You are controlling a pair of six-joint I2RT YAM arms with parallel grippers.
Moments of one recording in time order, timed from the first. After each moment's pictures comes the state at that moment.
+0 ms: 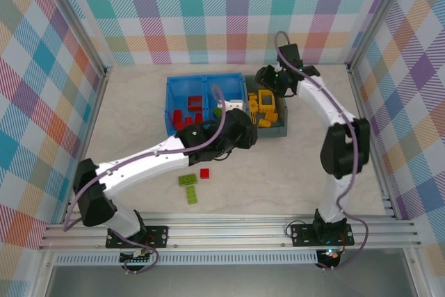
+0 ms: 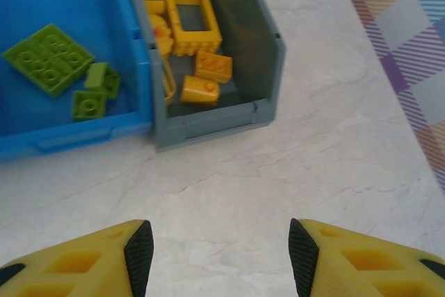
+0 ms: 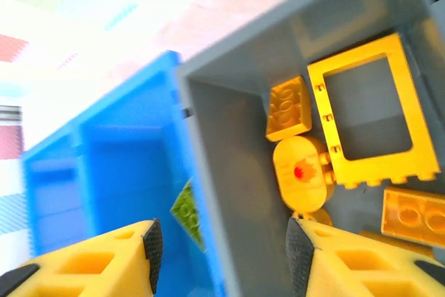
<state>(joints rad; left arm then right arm) -1.05 1.52 1.41 -0.63 -0.37 -0.77 0.29 1.86 1.71 -0.65 -0.21 0.72</state>
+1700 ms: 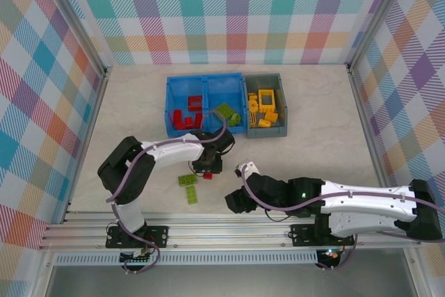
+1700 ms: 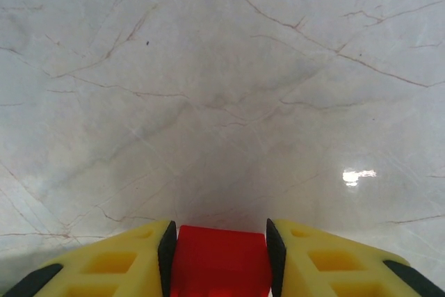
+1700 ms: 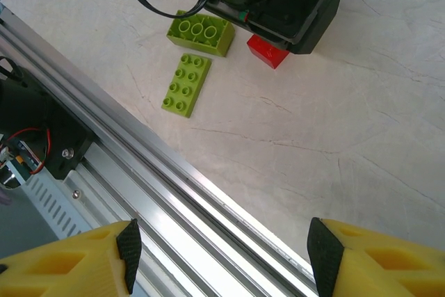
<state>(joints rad) -0.83 1.79 1.13 -0.79 -0.12 -0.80 1.40 1.01 0.77 -0.57 0.23 0.76</state>
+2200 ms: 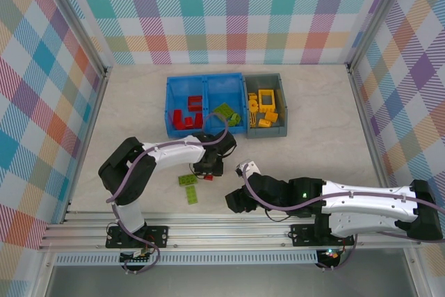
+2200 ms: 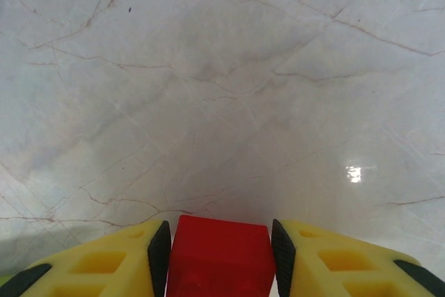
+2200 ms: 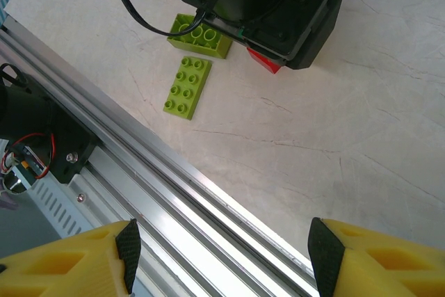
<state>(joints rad) -0.85 1.79 1.12 -0.80 -0.12 -0.82 1.40 1.00 0.77 -0.57 0.23 0.78</state>
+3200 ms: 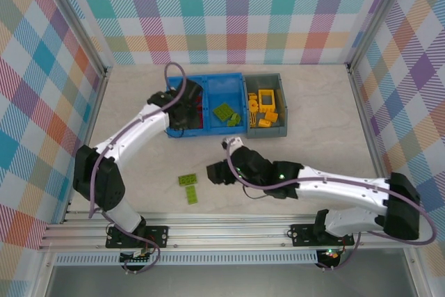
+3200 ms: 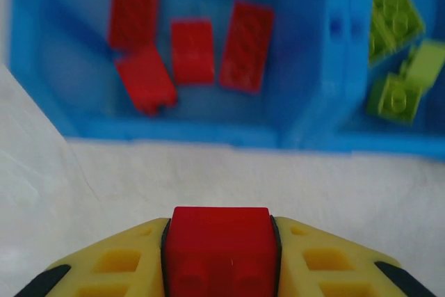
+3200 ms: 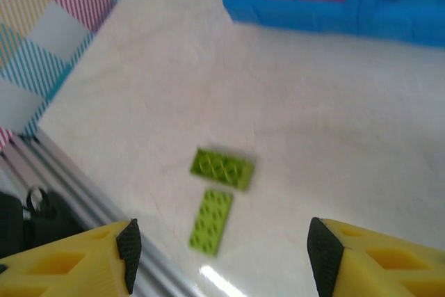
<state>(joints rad) -0.49 1.66 1.47 -0.95 -0.21 -0.62 1.20 1.26 0.91 -0.24 0.20 0.68</state>
